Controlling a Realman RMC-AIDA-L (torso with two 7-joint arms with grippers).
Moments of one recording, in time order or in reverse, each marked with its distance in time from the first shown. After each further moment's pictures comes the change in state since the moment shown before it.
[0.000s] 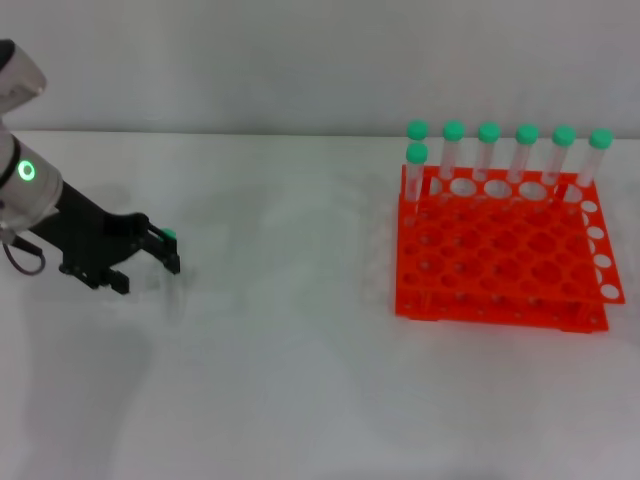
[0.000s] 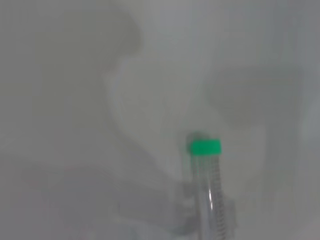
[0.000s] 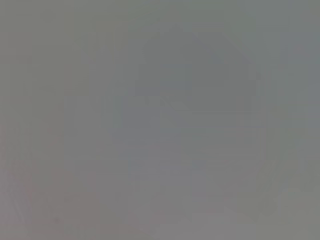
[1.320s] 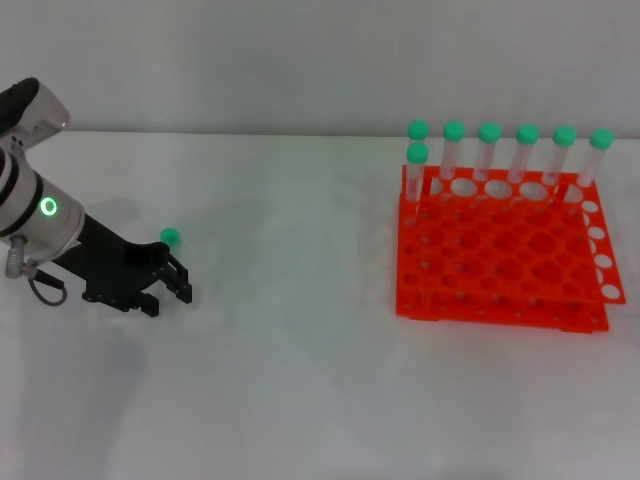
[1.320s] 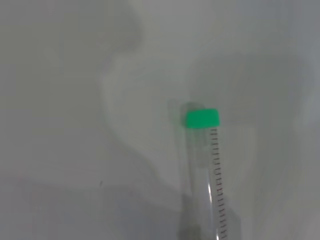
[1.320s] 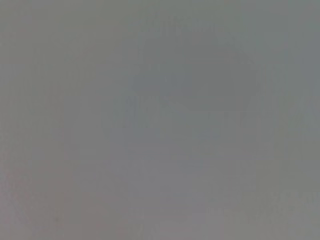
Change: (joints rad) left arm 0.046 -0.020 0.000 0.064 -0.033 -0.051 0.034; right arm -0.003 0.000 0.000 0.000 0.000 -0.001 0.002
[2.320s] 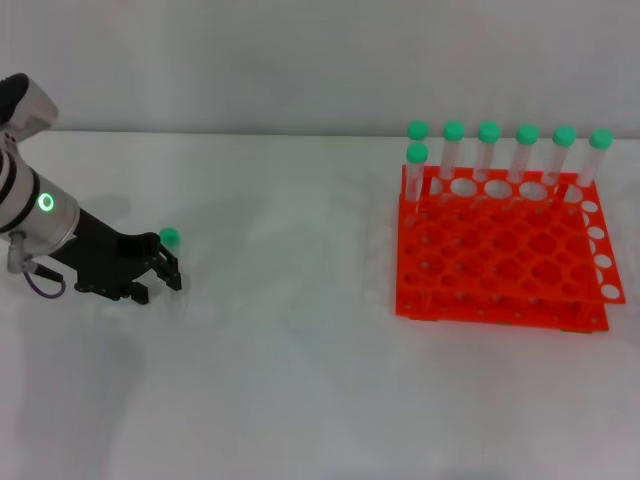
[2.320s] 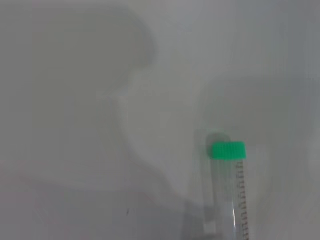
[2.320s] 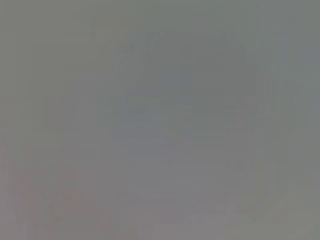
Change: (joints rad) left arm 0.005 -0.002 0.000 0.003 0.005 -0.081 -0.032; right arm 0.004 0.000 0.000 0.001 0.000 0.003 0.000
